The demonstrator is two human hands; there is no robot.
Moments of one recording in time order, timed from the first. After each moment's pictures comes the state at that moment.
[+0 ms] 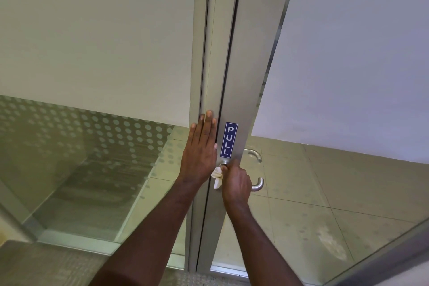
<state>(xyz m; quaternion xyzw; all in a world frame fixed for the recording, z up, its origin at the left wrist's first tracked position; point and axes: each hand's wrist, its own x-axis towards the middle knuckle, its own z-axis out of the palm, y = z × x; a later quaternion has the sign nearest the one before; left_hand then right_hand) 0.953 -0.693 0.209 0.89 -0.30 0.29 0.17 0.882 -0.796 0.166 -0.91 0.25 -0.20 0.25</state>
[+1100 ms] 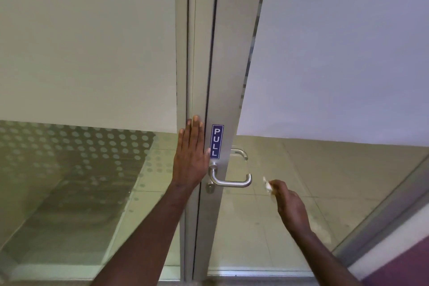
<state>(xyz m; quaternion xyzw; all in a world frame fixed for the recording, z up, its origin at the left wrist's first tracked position) 0.950 -0.690 0.210 0.88 -0.32 0.30 0.19 0.747 -0.936 0.129 -0.94 0.20 -0.23 0.16</state>
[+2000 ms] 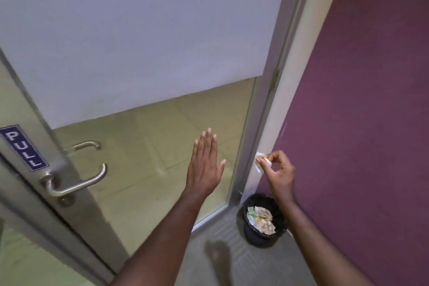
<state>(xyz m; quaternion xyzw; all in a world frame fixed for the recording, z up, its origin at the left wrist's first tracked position) 0.680 -0.971 0.146 0.76 -0.61 0.11 0.20 0.469 -1.062 0.158 -0.71 0.39 -0.53 0.26</state>
